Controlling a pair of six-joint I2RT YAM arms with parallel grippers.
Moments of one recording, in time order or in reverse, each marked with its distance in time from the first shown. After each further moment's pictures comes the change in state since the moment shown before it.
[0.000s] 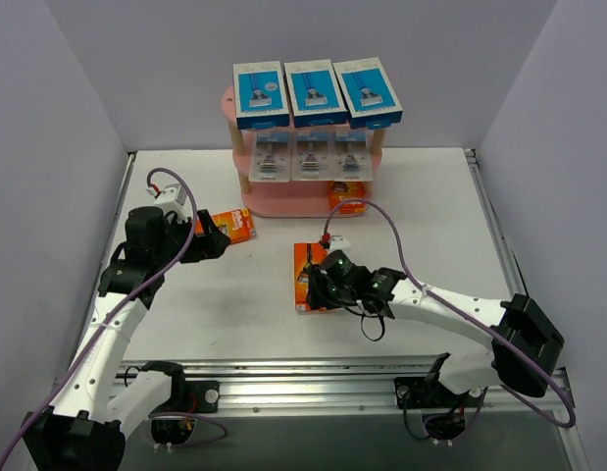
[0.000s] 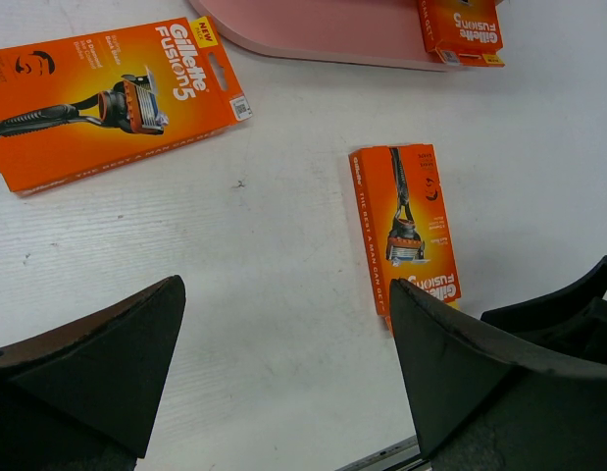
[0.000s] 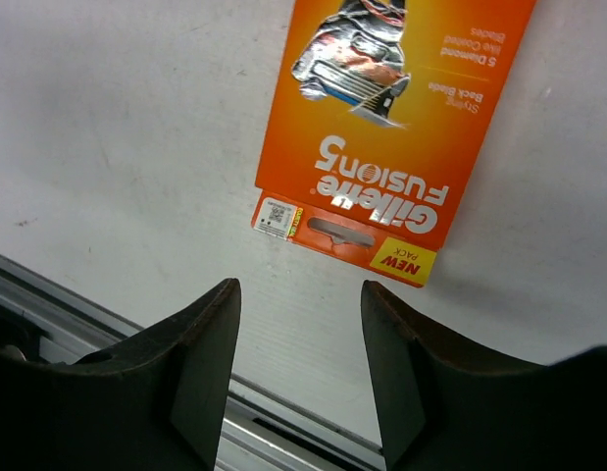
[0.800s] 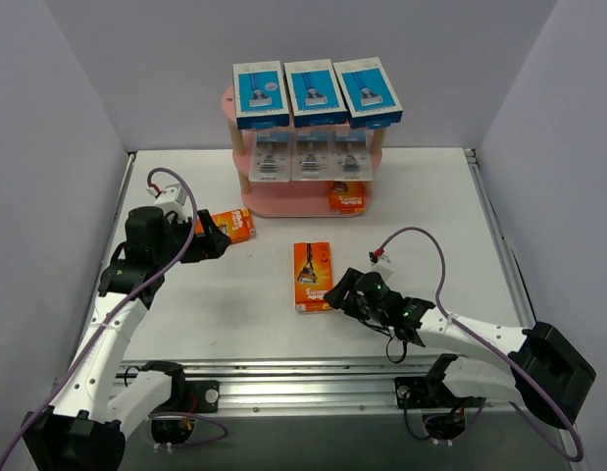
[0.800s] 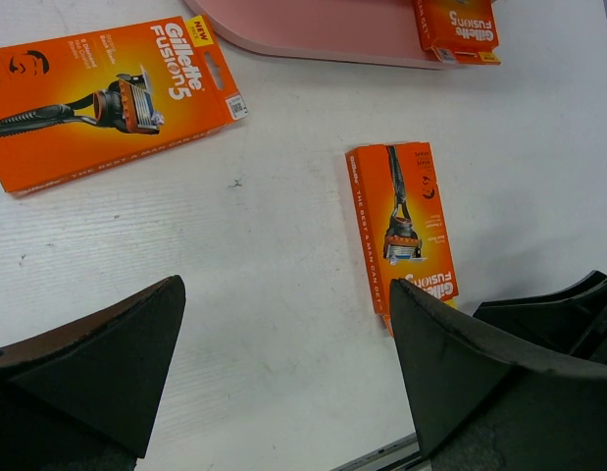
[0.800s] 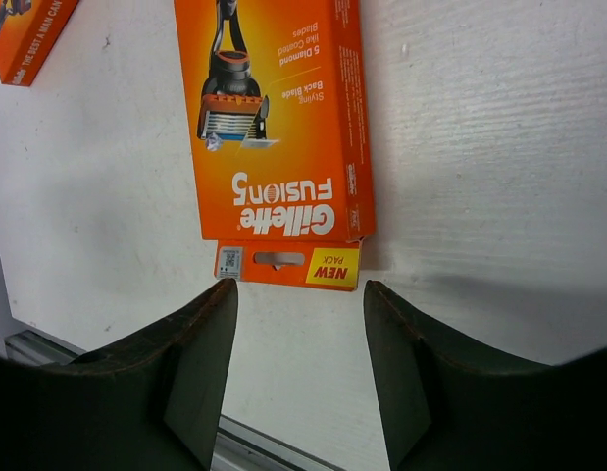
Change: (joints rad) left arm 0.000 0.000 0.000 0.000 0.008 0.000; right arm -0.072 -0.239 -0.435 0.362 0.090 0.399
